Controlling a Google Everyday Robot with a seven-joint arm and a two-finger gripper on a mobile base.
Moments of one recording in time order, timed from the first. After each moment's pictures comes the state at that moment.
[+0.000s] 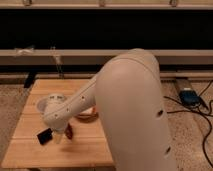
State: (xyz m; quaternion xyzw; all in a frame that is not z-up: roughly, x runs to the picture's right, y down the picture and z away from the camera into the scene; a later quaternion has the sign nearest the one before) arm -0.235 0.218 0.775 -0.29 -0.05 0.14 0.95
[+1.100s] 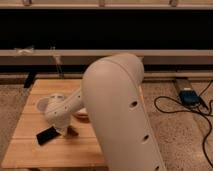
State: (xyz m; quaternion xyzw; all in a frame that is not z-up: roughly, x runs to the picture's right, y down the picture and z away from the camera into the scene) arm -0.230 0.227 0.819 -0.30 0.00 0.12 0.95
